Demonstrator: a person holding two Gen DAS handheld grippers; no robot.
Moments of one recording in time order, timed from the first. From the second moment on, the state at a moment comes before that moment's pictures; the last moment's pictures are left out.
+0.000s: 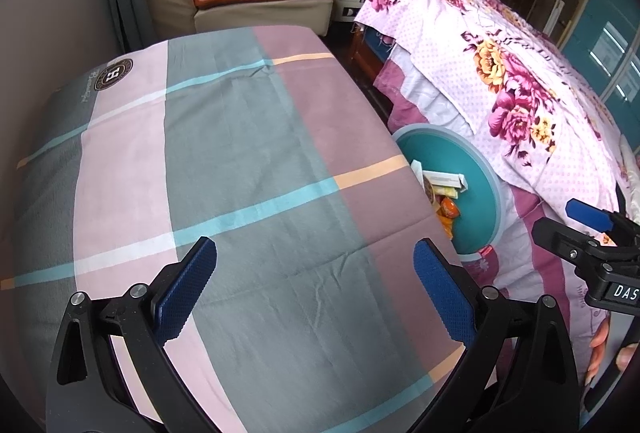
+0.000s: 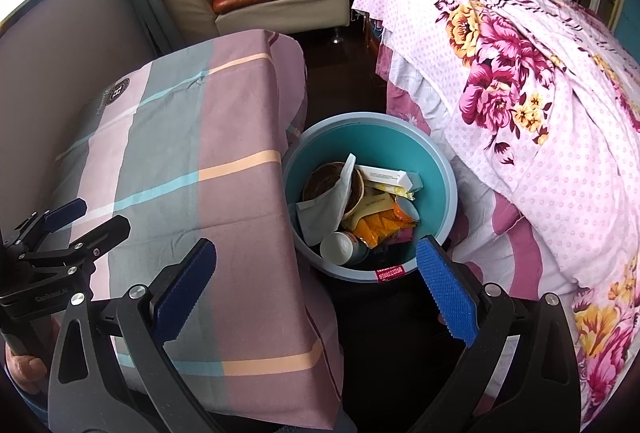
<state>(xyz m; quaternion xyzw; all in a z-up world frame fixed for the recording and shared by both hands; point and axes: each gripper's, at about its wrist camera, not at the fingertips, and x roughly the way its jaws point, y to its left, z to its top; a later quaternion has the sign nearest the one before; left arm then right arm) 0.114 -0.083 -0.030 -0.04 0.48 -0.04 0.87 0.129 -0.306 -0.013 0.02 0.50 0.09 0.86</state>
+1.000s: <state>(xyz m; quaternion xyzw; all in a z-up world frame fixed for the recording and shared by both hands) 0.123 -0.090 -0.052 -0.03 0.50 -0.03 0.86 0.149 -0.307 -0.037 0.03 0.52 0.09 0.85</state>
